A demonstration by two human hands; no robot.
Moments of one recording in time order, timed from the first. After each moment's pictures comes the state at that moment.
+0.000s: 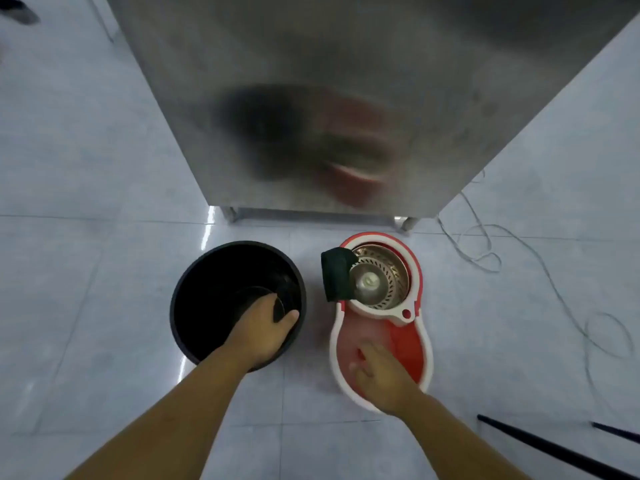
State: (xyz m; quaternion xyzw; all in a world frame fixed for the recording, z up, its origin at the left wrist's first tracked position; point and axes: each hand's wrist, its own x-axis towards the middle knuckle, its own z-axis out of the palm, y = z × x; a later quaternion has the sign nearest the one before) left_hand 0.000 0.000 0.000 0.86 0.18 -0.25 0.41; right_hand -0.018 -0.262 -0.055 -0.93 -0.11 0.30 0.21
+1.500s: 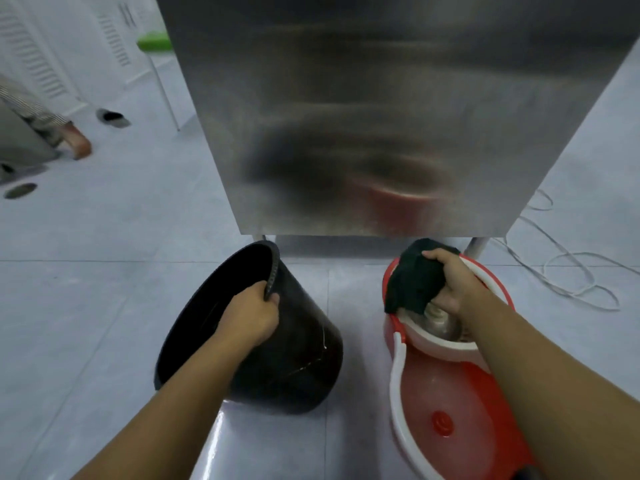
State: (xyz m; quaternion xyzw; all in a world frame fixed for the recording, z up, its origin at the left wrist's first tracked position) left_hand 0.023 0.048 -0.090 0.90 0.26 -0.03 0.36; right_hand 0.174 -0.236 -0.139 -0.54 0.26 0.22 0.77
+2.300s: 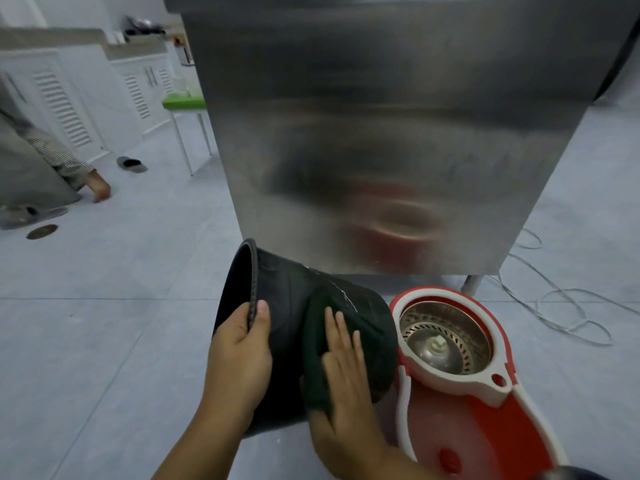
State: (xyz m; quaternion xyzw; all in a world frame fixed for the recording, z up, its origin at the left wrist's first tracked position) left_hand -0.055 0.023 0.005 0.74 0.25 0.18 0.60; right_hand -0.035 -0.097 -0.095 -0.81 -0.33 -0.16 0.47
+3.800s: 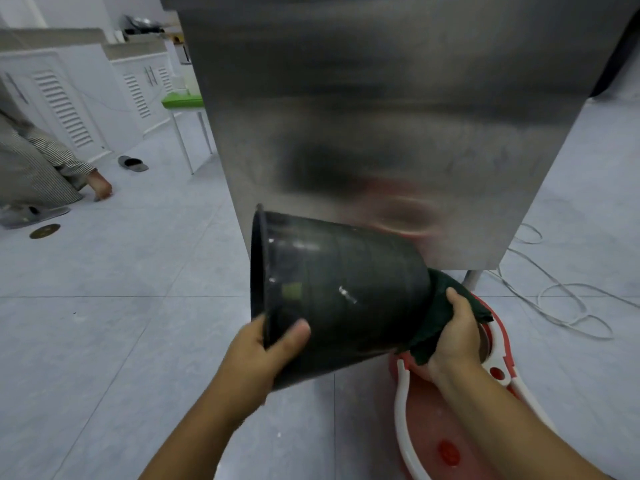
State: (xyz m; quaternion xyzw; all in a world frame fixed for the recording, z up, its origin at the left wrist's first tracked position) left_hand -0.063 0.024 -0.003 0.73 0.09 0.05 0.67; right_hand 0.061 -0.193 -0.083 -0.45 0.26 0.02 0.85
